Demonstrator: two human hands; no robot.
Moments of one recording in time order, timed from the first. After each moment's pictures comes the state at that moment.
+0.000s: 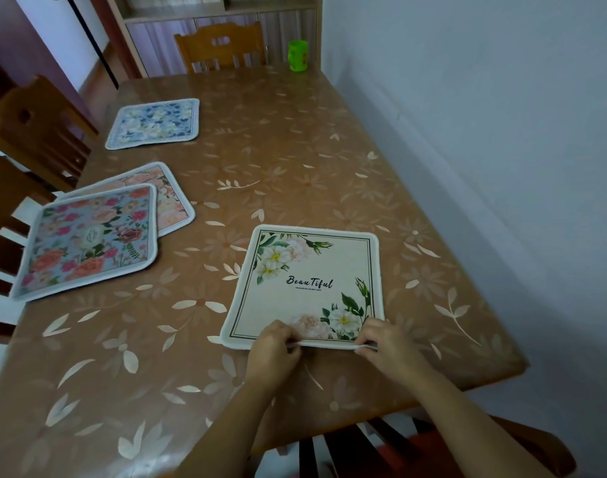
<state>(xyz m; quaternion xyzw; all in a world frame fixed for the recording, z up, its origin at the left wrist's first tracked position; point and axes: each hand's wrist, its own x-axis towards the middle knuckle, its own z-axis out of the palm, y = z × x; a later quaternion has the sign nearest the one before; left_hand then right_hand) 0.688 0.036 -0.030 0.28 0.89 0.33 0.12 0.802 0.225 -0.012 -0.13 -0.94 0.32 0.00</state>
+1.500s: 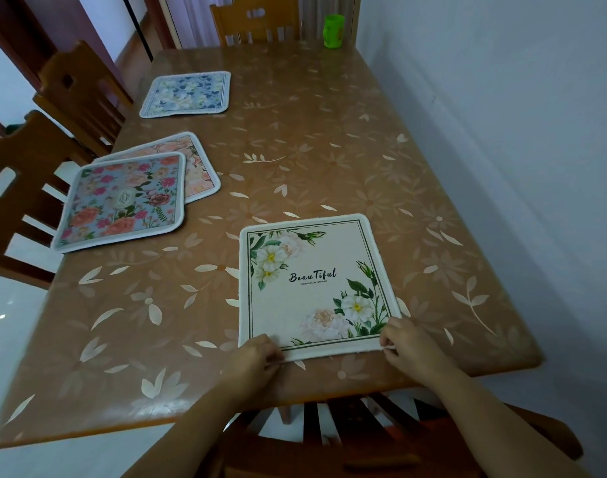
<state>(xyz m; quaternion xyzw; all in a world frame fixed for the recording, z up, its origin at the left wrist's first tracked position) 0.711 -0.048 -0.053 0.34 0.90 0.23 0.17 0.828 0.230 -0.032 -0.08 -0.98 0.17 -0.11</state>
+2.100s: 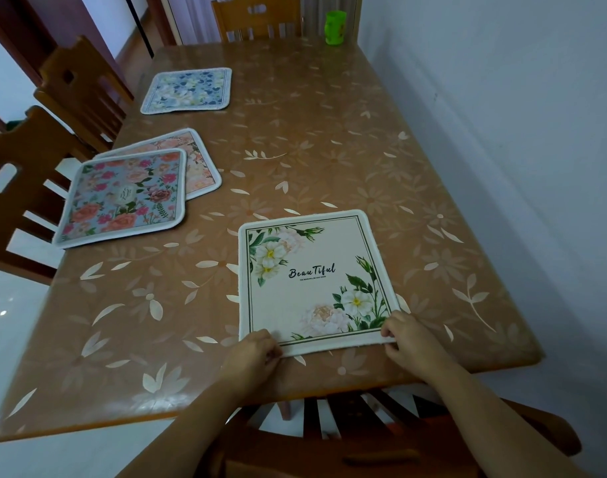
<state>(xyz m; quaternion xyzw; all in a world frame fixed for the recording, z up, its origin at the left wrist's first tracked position) 0.713 -0.047 -0.048 0.34 0.90 0.23 0.15 0.828 0.229 -0.030 -0.11 -0.97 0.19 -0.10</state>
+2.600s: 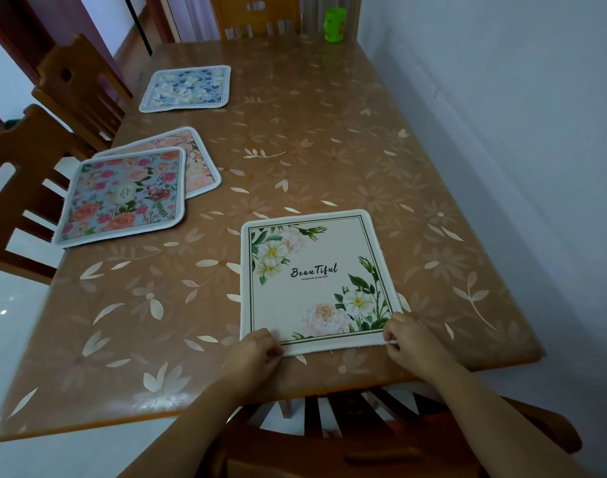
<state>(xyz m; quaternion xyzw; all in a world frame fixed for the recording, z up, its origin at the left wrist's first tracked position) 0.712 -0.046 -0.048 0.33 0.89 0.25 0.17 0.829 0.227 -0.028 -0.12 -0.97 0.18 -0.11</state>
